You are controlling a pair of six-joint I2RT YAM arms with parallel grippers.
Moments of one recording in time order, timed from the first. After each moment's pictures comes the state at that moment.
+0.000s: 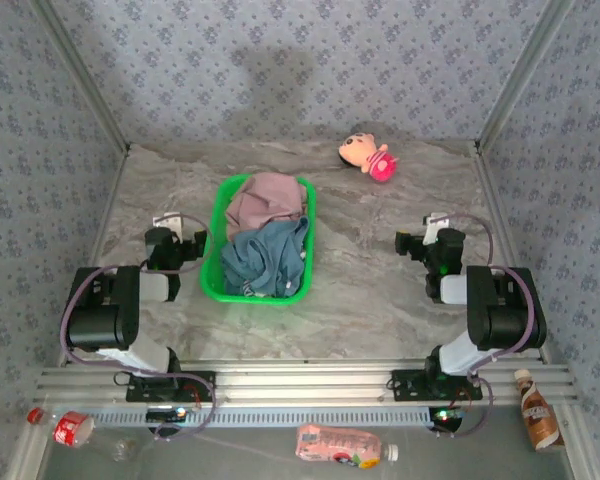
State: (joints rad) left arm 0.01 1.55 0.40 0.68 -0.05 -0.04; right arm -0.06 1.54 0.37 0.73 -0.08 -0.02
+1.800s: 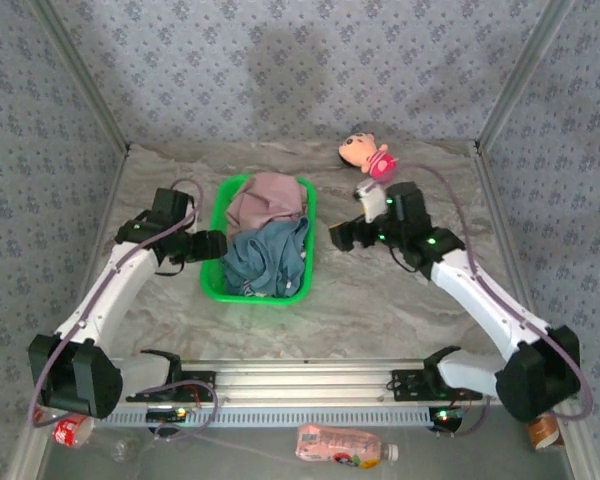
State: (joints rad) left arm -0.23 1.21 1.01 -0.90 0.14 -0.34; right arm 0.49 1.22 0.98 -0.37 -0.26 -0.02
